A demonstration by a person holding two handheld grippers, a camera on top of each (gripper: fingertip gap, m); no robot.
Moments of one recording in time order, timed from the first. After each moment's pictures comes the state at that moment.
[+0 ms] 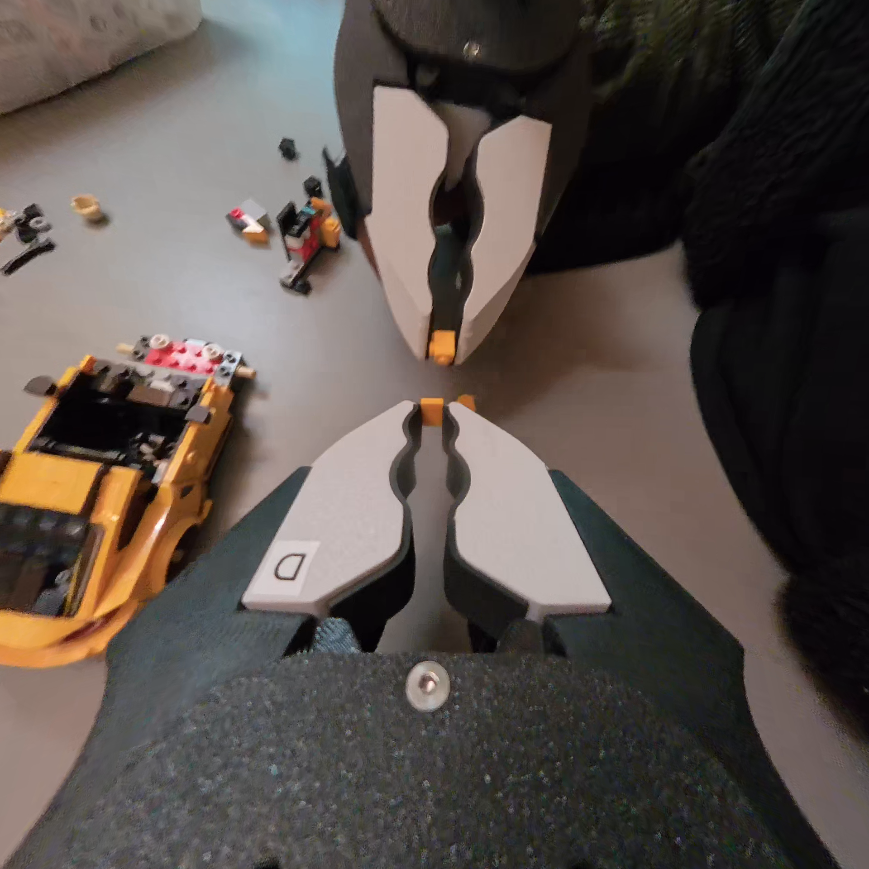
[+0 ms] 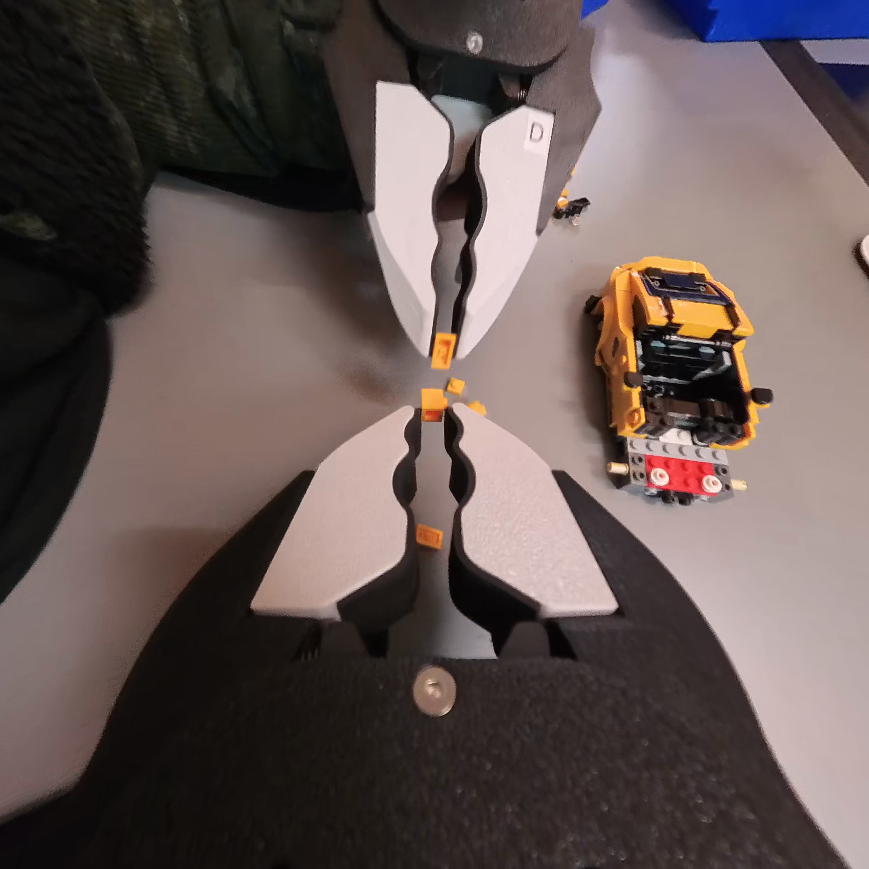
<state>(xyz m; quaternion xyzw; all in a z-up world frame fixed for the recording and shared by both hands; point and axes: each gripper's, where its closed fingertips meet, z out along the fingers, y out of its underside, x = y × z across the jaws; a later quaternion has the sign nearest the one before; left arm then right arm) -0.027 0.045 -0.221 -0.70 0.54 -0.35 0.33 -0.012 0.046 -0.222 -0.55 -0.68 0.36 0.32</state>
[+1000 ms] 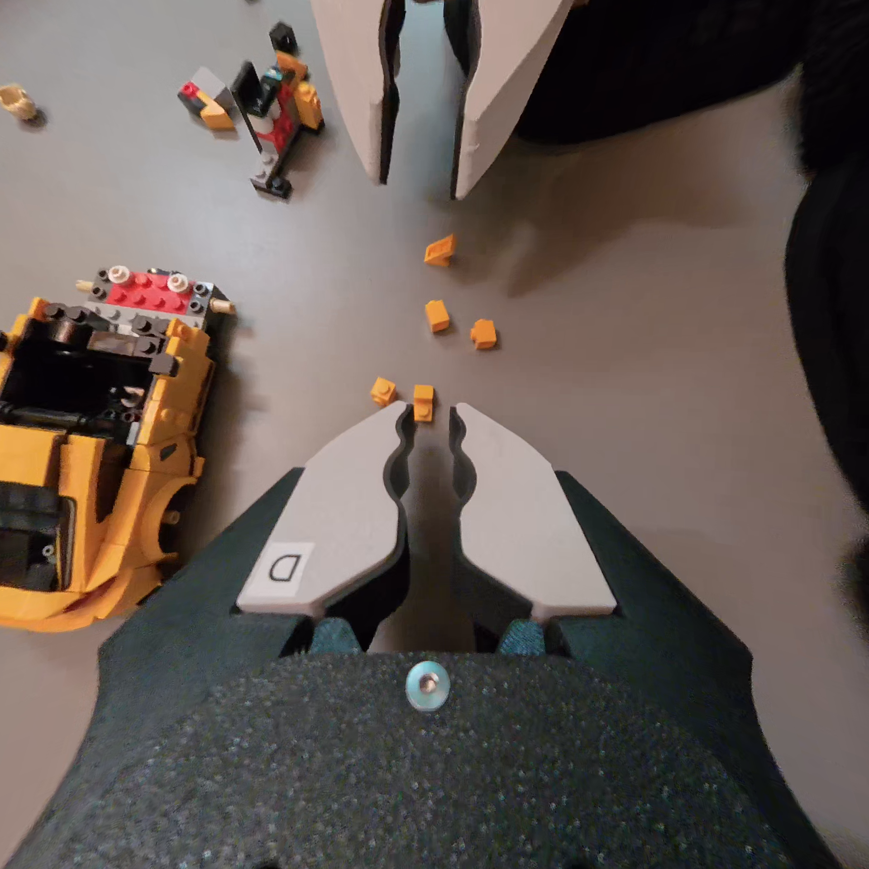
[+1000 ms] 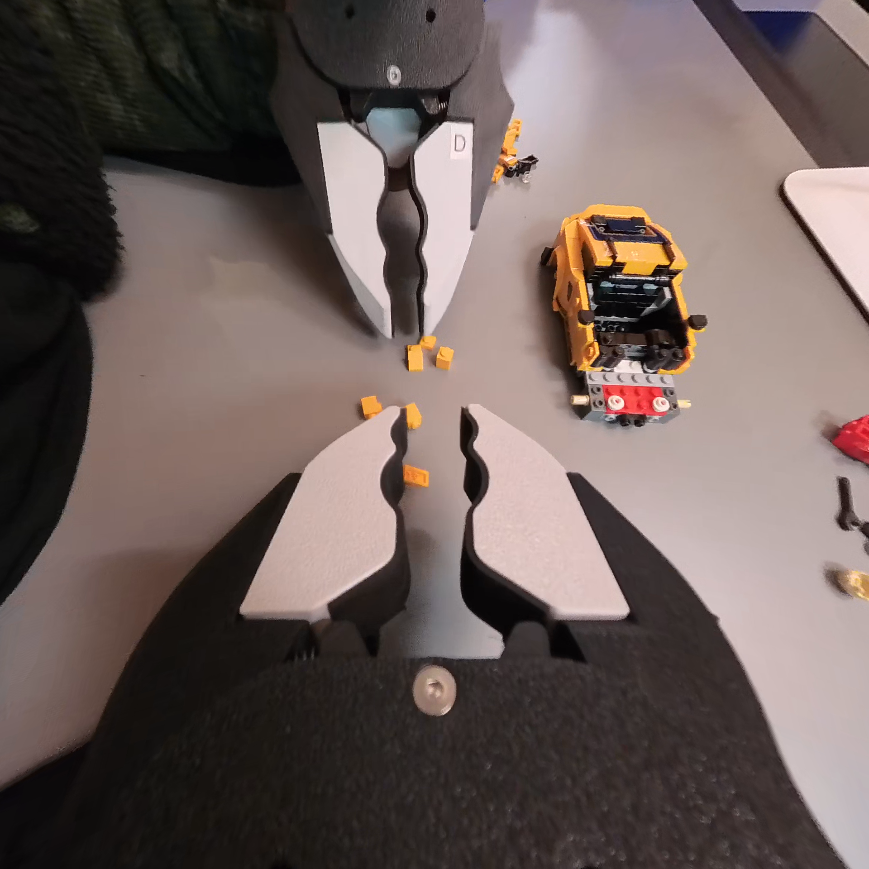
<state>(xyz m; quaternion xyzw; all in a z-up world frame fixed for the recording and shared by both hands) -0.039 0.042 -0.256 -0.72 0.59 -0.25 0.28 0.016 0.060 -0.218 -0.60 -0.65 0.32 0.33</state>
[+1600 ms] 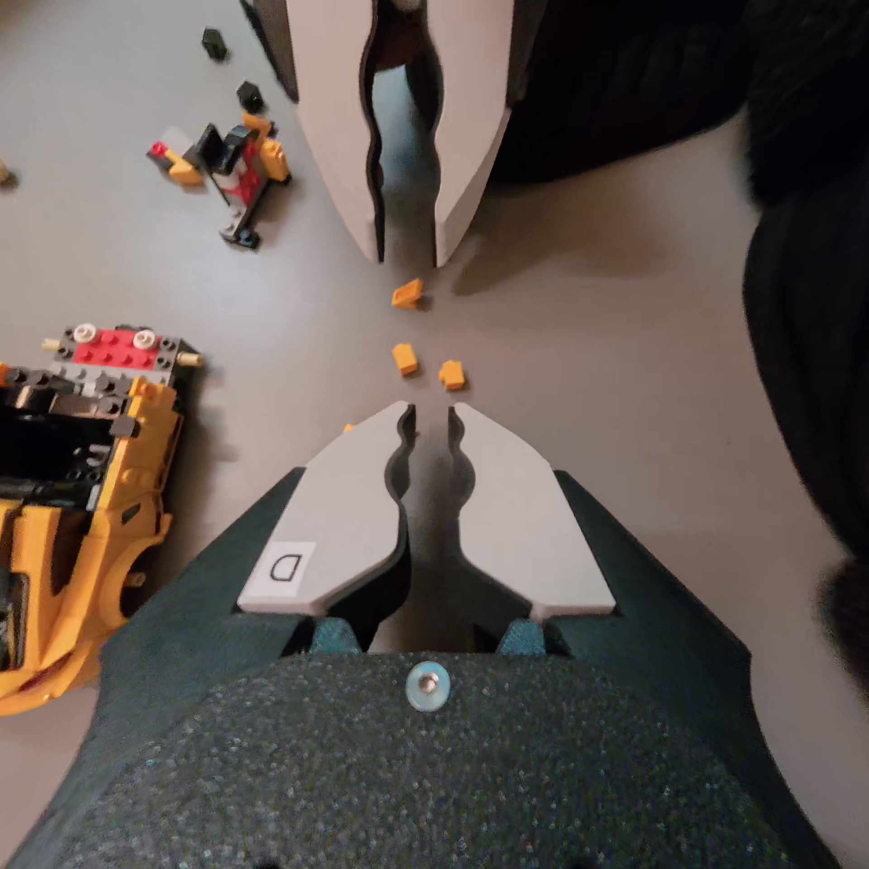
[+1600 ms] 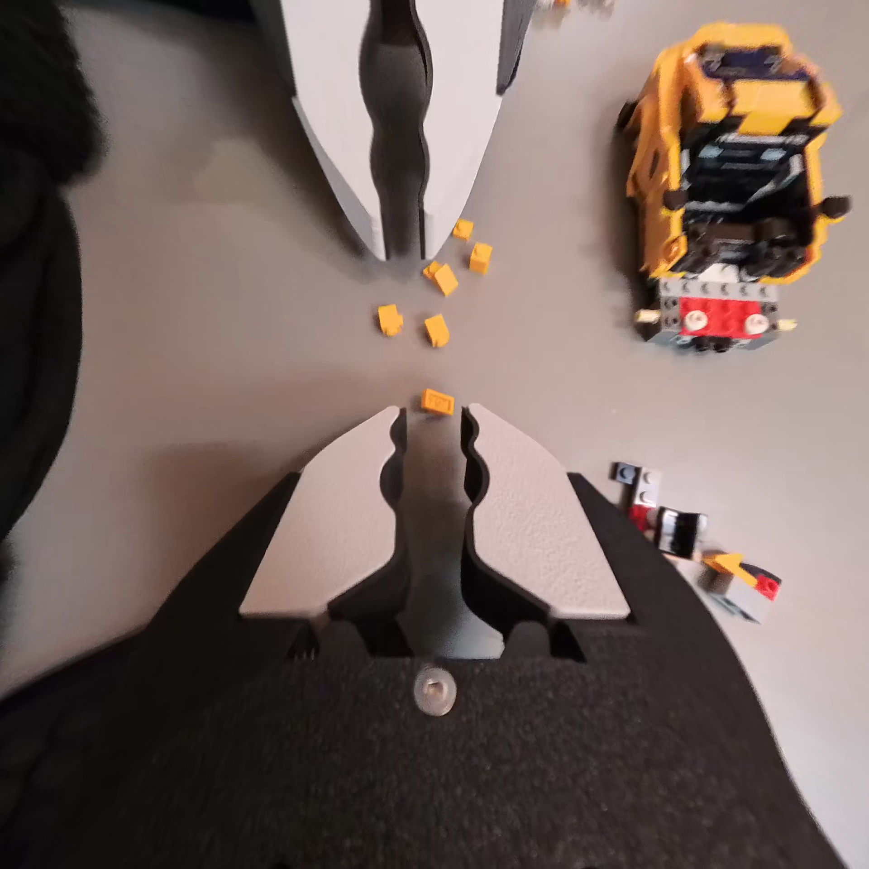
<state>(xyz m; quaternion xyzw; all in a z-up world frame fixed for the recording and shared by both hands) -0.019 0.032 -0.251 -0.70 0.60 -0.27 0.29 0.037 0.052 -0.252 -0.62 -0.70 0.28 0.24</state>
